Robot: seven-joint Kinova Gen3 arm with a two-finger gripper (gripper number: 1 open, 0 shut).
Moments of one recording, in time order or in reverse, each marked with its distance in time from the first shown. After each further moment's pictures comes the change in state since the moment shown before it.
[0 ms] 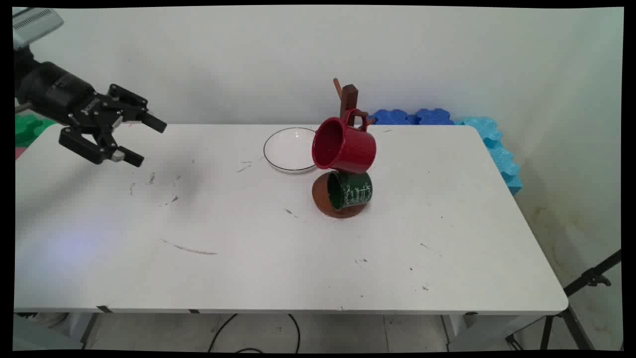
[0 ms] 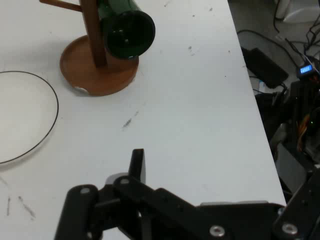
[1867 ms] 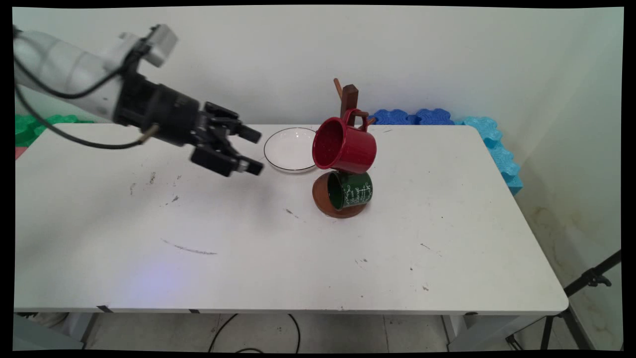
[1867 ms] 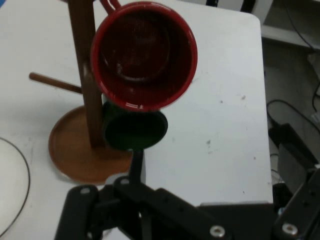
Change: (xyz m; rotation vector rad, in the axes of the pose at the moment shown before) arm 0.094 0.041 0.153 0.136 0.076 -0.192
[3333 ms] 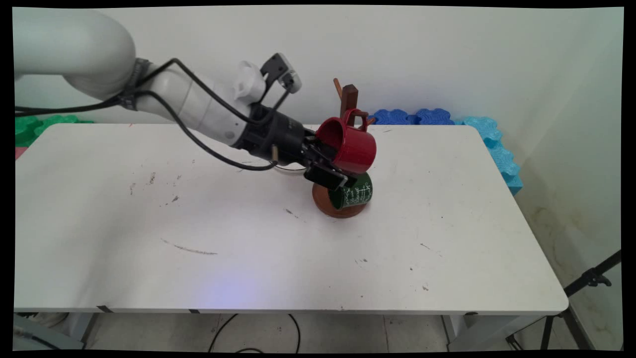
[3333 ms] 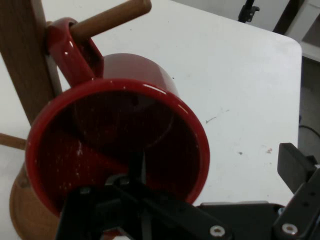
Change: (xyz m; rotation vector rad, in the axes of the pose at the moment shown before) arm 0.057 0.033 0.137 0.099 -0.039 -0.106
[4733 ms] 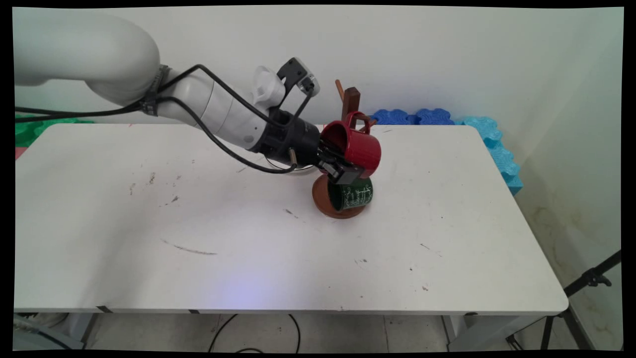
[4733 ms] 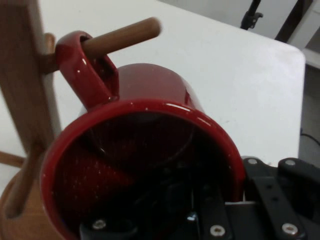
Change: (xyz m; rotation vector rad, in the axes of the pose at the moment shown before) arm 0.006 0.010 0.020 0.002 -0.001 -0.020
